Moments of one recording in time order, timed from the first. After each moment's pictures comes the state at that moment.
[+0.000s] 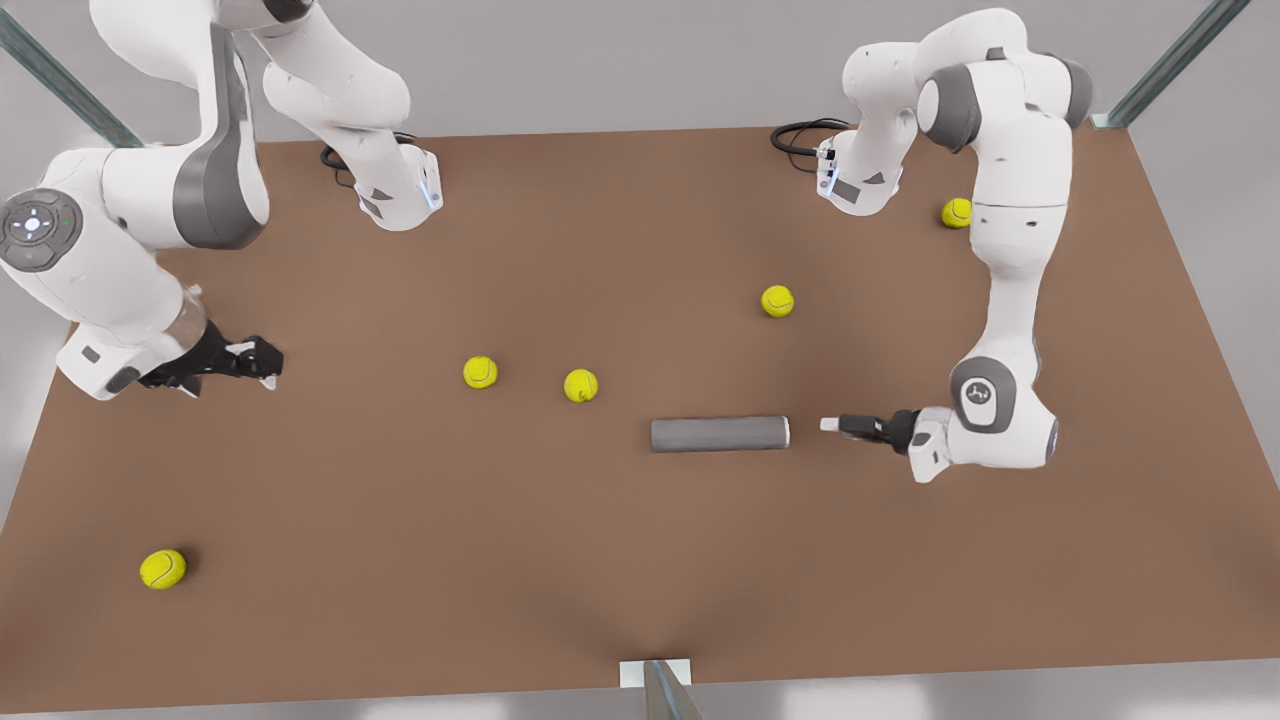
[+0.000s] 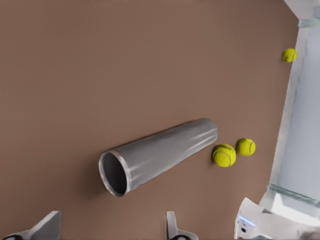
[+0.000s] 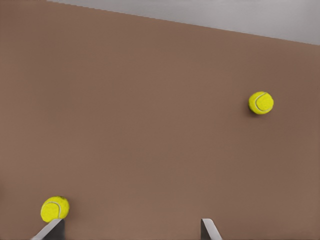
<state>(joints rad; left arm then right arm) -0.06 0.67 0.04 -1.66 -0.95 1.80 0.59 -0.17 0.13 0.26 -1.50 -0.12 1.66 -0.04</state>
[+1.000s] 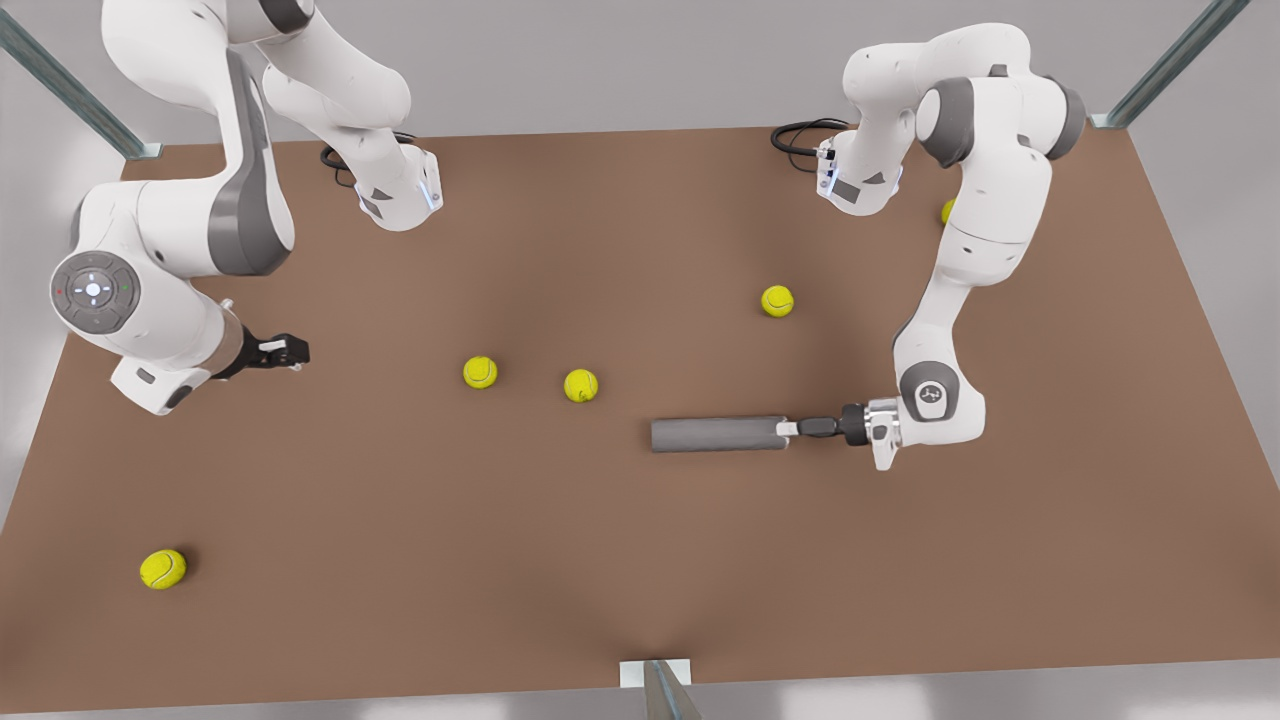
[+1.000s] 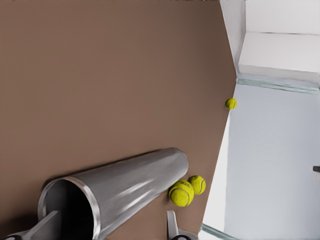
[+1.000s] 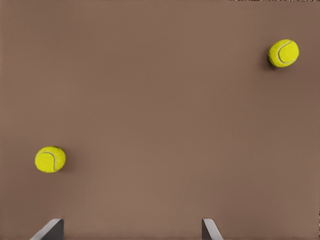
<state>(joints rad) -0.01 0.74 -0.10 -1.83 -1.30 1.97 0.69 -0.16 0.17 0.26 -1.50 -0.16 1.48 -0.05</state>
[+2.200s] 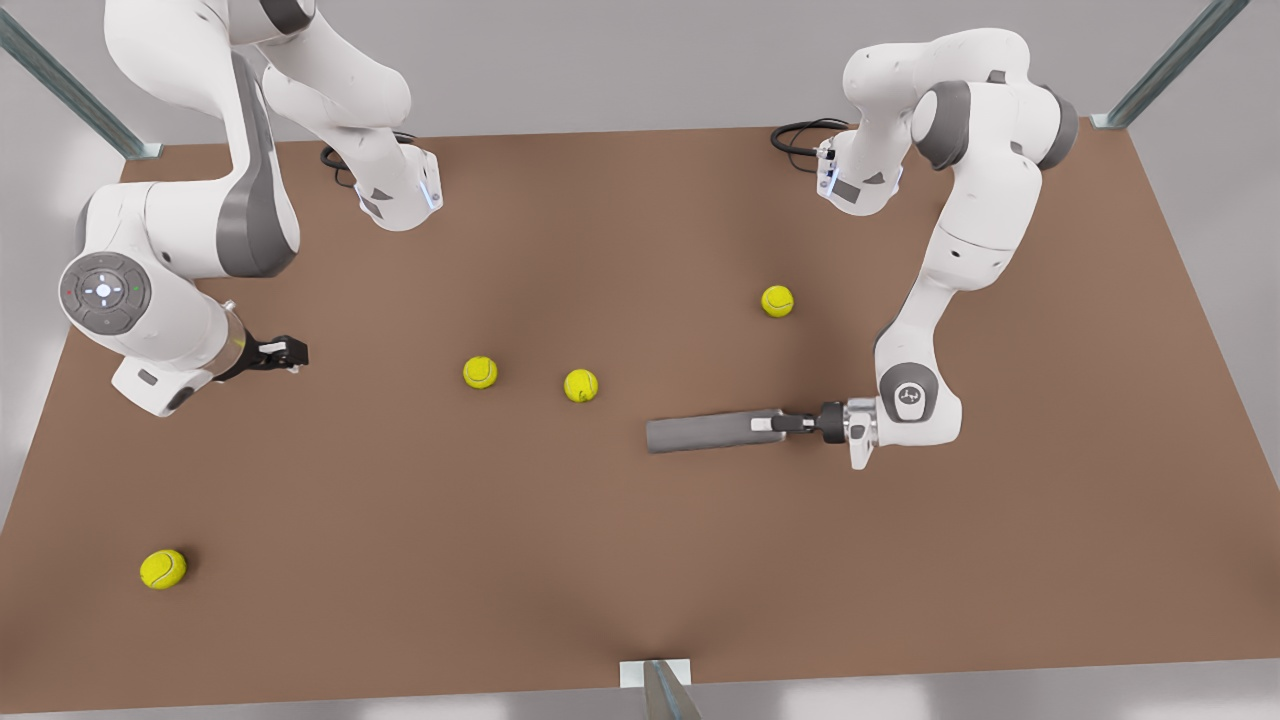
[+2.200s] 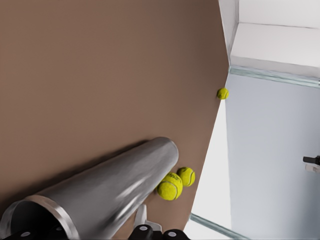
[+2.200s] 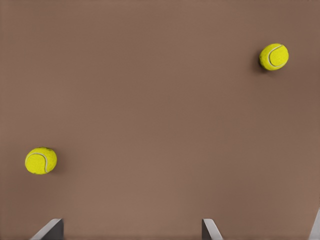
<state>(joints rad) -0.01 0.76 -0.17 -1.81 -1.31 1.97 0.67 -0.15 0.18 0.26 -1.49 -0.19 1.48 -0.05</state>
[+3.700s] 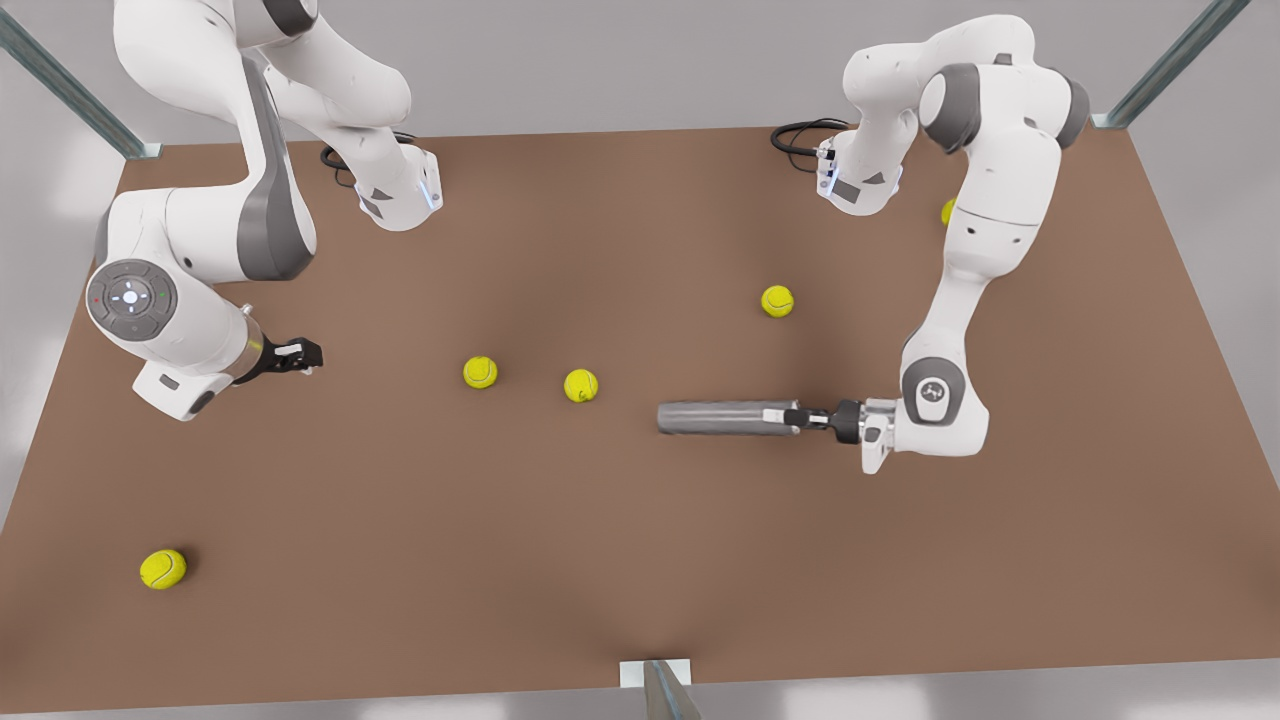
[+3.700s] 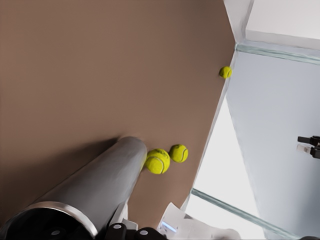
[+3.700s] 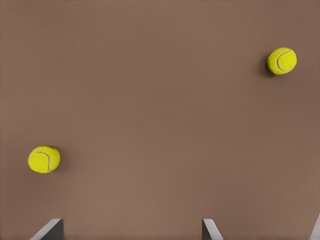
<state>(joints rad) 0.01 0.68 -0.16 -1.75 -1.14 1.84 0.49 -0.12 0.19 0.26 -1.49 -0.20 1.48 -0.05</state>
